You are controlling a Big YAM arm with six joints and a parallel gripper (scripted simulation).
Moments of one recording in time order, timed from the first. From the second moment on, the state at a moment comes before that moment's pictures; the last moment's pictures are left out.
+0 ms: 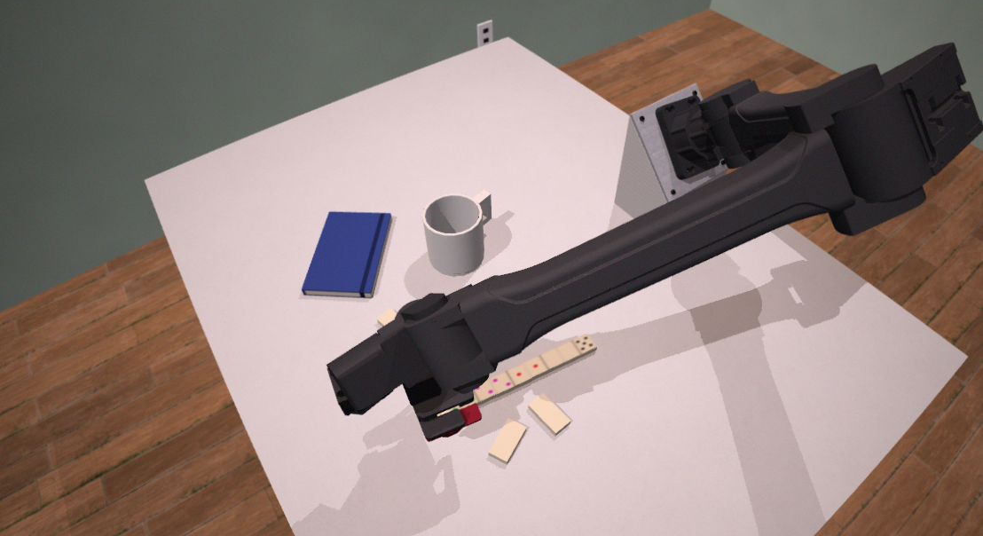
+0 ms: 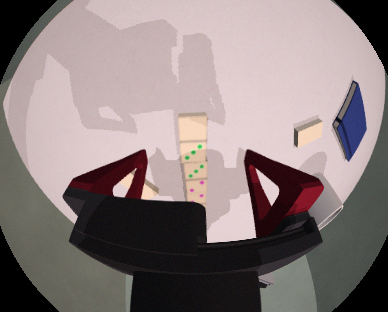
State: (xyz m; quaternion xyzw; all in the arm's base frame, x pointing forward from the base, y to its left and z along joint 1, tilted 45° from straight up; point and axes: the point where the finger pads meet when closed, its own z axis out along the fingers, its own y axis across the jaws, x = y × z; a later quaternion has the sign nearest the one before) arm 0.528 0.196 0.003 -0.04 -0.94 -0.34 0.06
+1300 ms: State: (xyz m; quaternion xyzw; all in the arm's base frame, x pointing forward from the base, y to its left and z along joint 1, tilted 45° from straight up) arm 0.539 0.145 0.054 -0.05 -0.94 -0.34 0.05
